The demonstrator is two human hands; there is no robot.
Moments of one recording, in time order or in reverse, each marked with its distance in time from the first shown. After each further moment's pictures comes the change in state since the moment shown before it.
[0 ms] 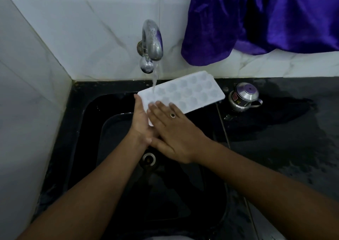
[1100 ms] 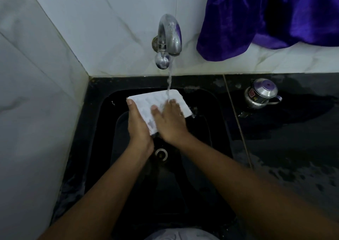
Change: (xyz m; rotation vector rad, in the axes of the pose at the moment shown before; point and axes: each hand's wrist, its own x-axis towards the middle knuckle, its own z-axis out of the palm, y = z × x) left_hand -0.059 0.011 -0.005 0.229 0.616 0.397; right_hand 0.076 -0.034 0.056 0.728 -0.009 0.675
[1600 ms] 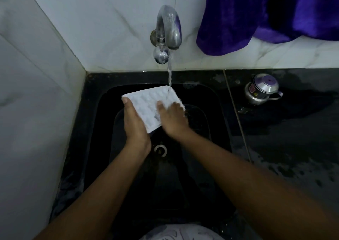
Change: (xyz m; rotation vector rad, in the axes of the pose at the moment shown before) left_hand -0.001 -0.002 -0.003 0.014 0.012 0.042; right_hand 0.009 0.008 -0.001 0.091 -0.003 0.173
